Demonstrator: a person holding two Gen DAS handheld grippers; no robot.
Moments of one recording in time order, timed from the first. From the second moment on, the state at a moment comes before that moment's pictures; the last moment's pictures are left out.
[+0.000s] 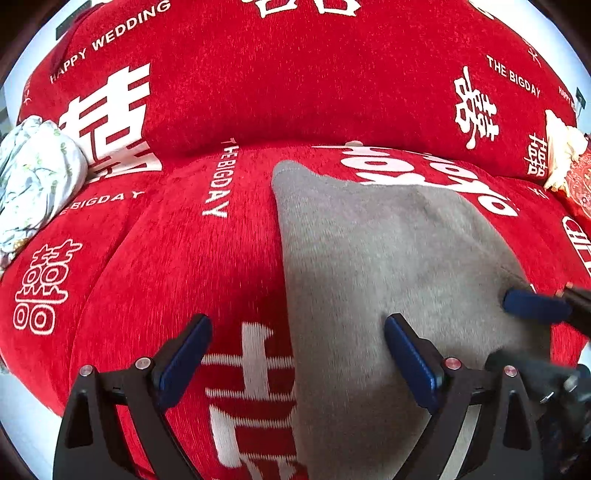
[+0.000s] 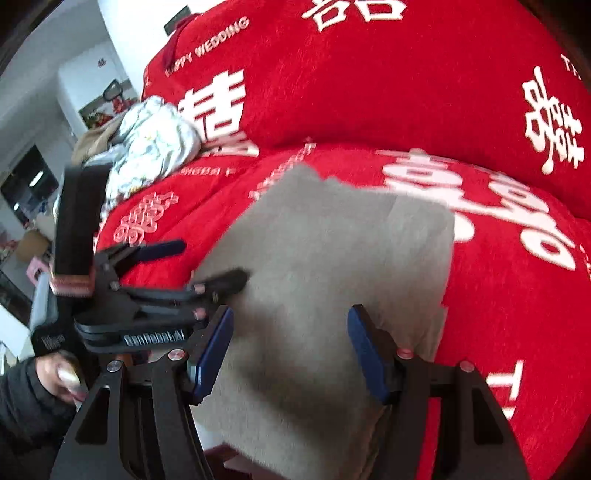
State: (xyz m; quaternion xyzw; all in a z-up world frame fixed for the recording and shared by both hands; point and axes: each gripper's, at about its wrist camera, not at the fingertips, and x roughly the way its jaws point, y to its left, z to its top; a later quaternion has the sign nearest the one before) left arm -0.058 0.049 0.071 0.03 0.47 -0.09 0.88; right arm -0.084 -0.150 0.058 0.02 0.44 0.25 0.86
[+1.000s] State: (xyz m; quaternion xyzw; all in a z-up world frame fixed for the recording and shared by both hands) left arm -0.156 0.049 0.130 0.03 0.40 -0.07 0.91; right arm -0.187 -0.142 0.104 -0.03 0.35 0.09 0.93
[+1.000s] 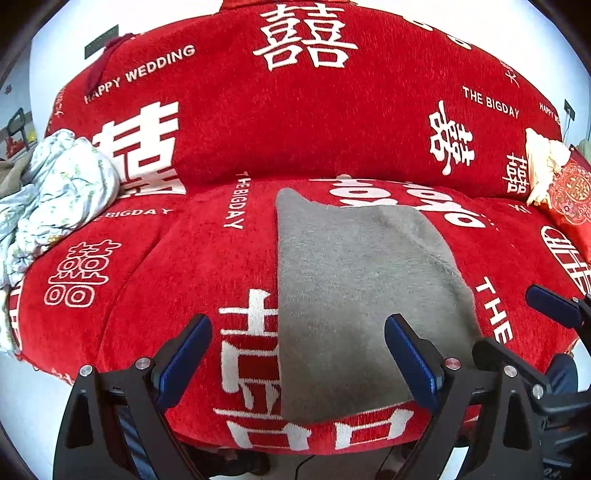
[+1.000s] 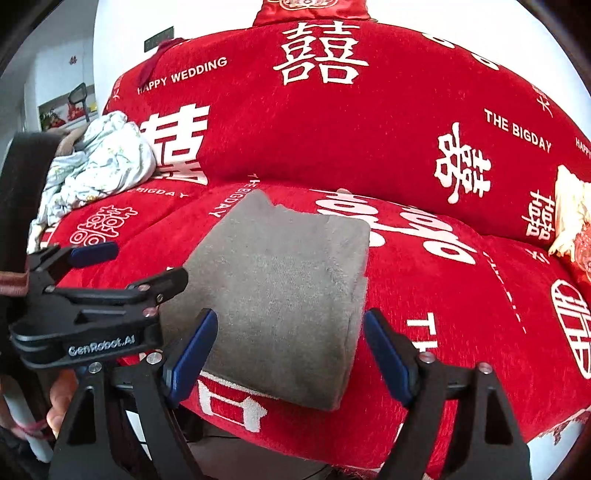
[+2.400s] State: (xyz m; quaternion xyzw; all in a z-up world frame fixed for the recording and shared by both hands) left arm -0.190 0.046 0.141 0.03 0.36 -0.01 0.93; right arm -0.198 -0.148 0.101 -0.01 0.37 0.07 0.93
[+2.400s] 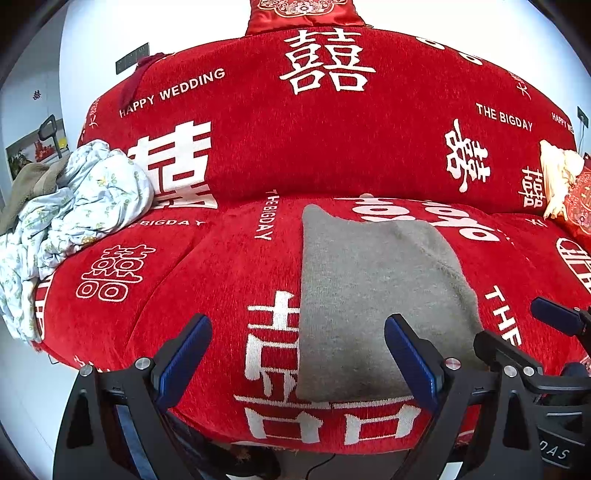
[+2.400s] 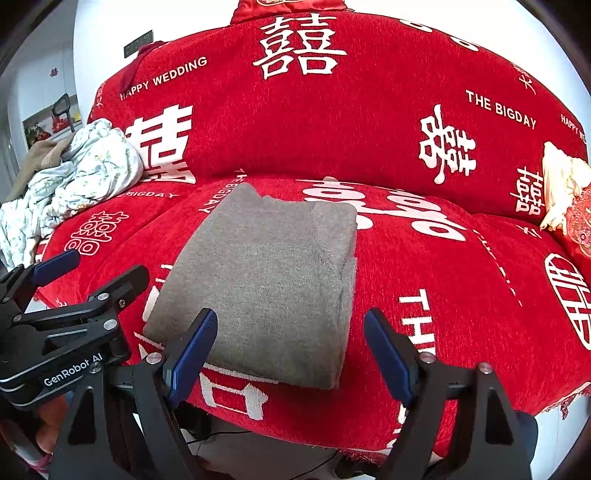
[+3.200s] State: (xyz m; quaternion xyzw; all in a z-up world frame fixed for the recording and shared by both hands) left arm -0.191 0.054 0.139 0.02 0.36 -0.01 0.93; right arm -0.197 -0.148 0.100 -0.01 0.37 0.07 0.93
